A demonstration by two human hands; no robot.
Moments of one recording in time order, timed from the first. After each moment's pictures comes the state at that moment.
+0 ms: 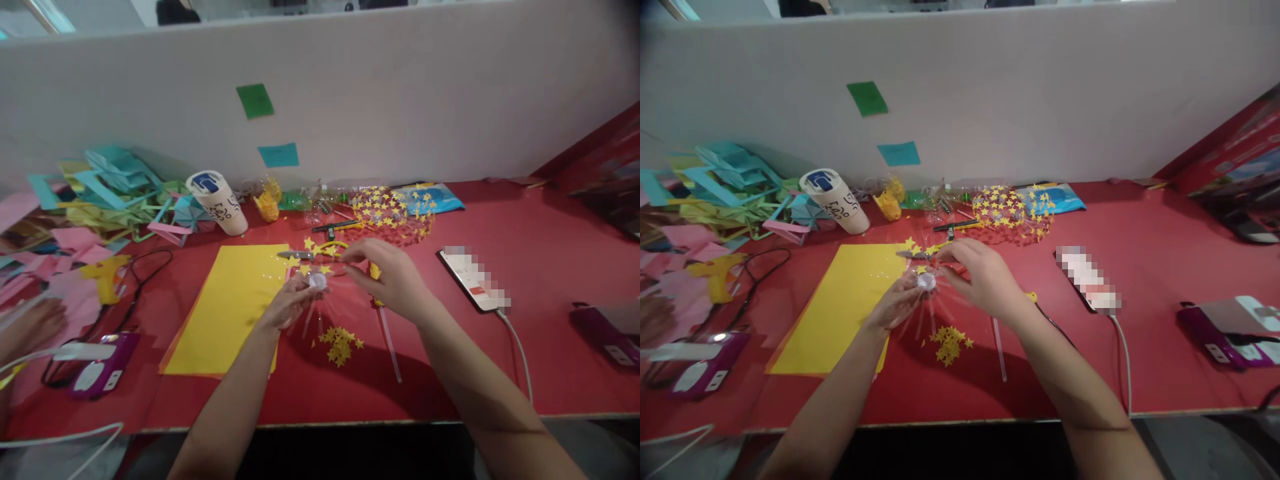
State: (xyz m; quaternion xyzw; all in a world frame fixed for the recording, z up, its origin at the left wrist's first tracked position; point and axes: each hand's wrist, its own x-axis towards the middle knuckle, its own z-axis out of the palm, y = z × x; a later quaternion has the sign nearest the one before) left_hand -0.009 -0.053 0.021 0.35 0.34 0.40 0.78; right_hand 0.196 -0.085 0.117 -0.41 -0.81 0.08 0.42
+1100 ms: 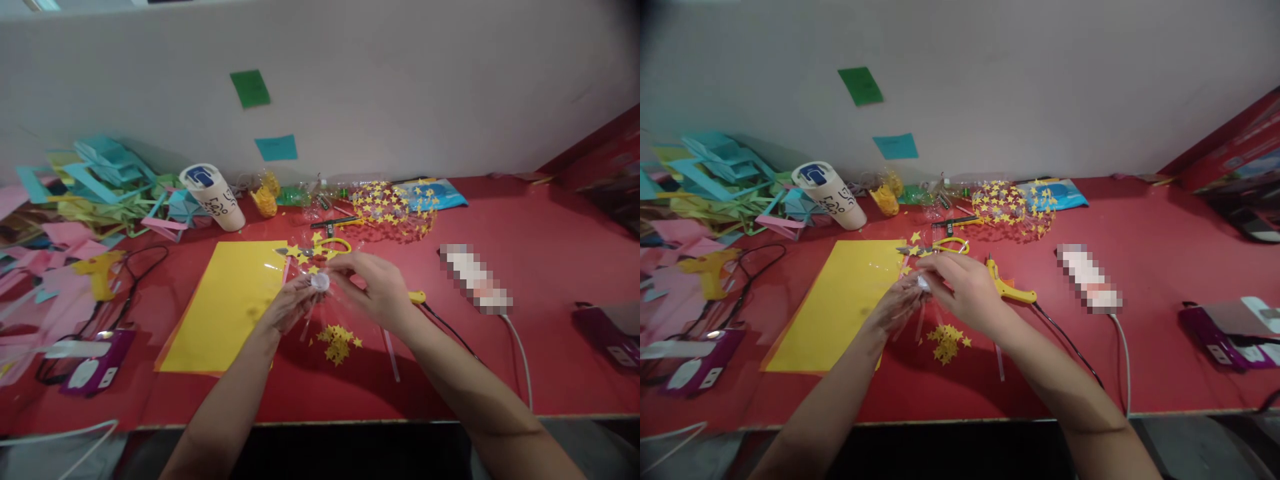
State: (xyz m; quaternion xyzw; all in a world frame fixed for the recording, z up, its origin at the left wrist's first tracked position) left_hand -0.004 -0.057 0.006 0.36 0.33 0.39 0.78; right_hand 0.174 -0.093 0.100 -0.40 -0.78 0.09 0.47
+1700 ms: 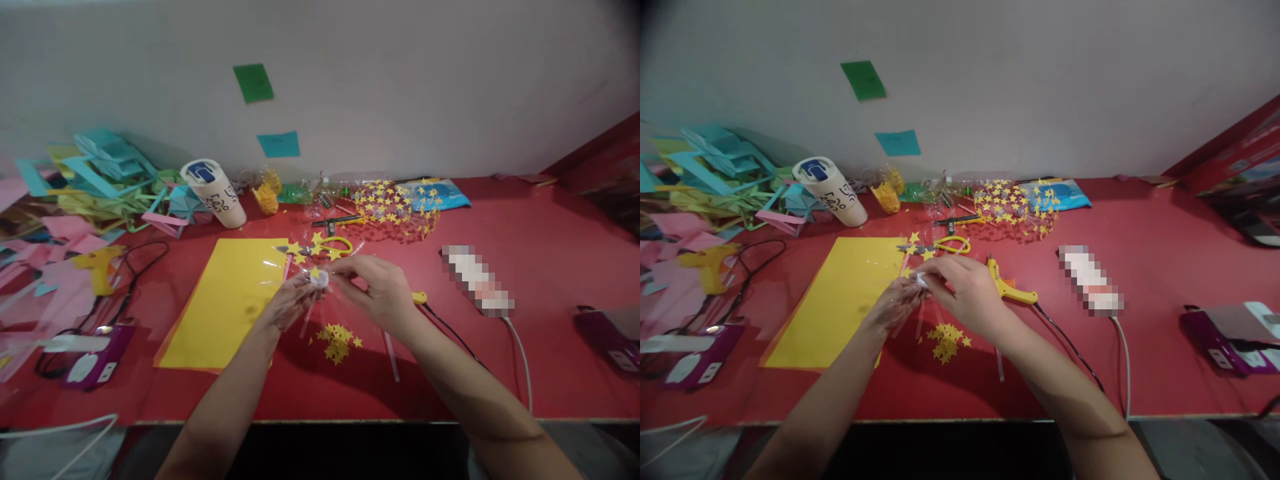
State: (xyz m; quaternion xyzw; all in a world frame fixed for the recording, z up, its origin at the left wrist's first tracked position) left_hand -0.005 -0.057 0.006 0.34 0.33 0.40 0.79; right_hand 0.173 -0.097 0.105 -0.42 -0.77 0.11 0.46
